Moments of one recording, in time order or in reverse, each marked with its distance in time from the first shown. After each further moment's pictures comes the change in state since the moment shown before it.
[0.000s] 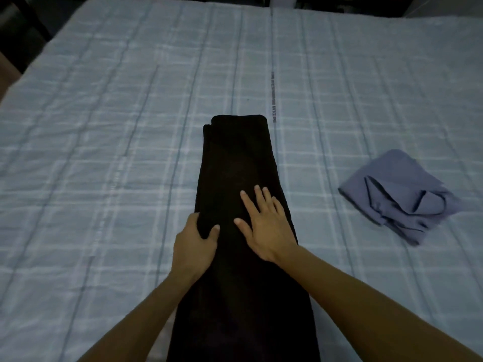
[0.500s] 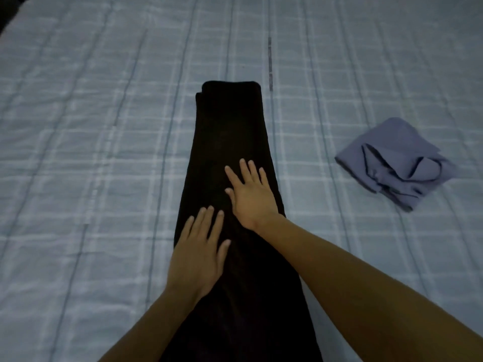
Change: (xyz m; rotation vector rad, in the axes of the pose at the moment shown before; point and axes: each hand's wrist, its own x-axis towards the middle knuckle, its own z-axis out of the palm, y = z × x) left_hand -0.058 -0.056 0.016 0.862 -0.133 0.550; right_hand 0.004 -0.017 0.021 -0.081 -0.028 0.012
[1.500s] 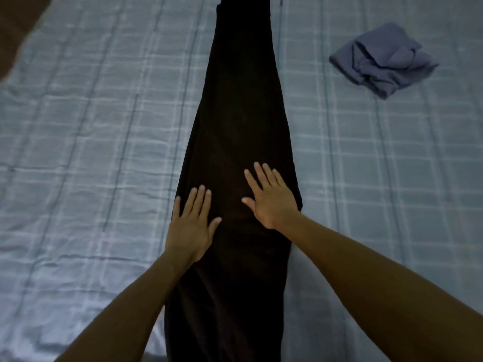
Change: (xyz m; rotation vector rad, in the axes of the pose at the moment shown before) left_hand -0.290 0.066 0.012 0.144 -0.195 -0.175; right_hand -0.316 -0.033 0.070 -0.142 -0.186 -0.115
